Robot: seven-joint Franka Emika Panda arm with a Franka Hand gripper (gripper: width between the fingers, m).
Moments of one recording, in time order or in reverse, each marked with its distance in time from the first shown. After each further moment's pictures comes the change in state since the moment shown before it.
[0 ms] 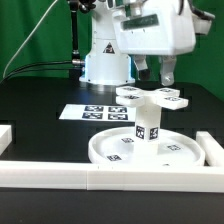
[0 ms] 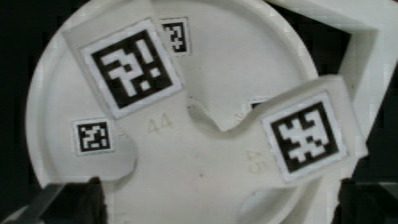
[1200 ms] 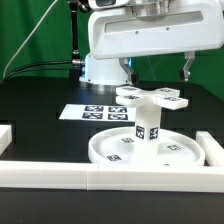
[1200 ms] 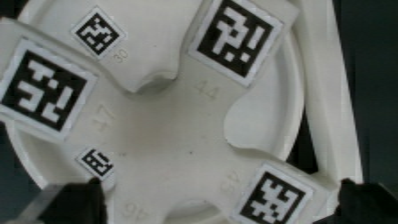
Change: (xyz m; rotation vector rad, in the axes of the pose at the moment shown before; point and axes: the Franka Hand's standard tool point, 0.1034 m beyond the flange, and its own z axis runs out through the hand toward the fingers) arm 0.001 -0.004 -0.004 -0.069 -0.066 -0.926
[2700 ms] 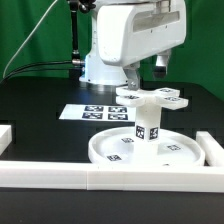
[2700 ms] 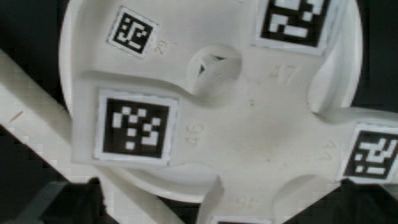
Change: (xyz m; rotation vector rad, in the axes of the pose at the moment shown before) arm 0.011 0.015 -0.003 -0.089 -0.048 -1.136
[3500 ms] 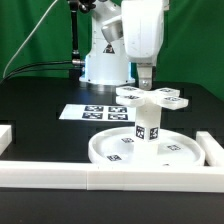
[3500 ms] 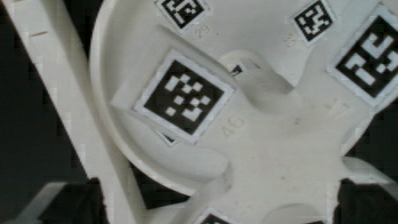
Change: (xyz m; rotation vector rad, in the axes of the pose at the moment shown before) arm 0.002 0.005 -0.002 -0.052 0.004 -0.441
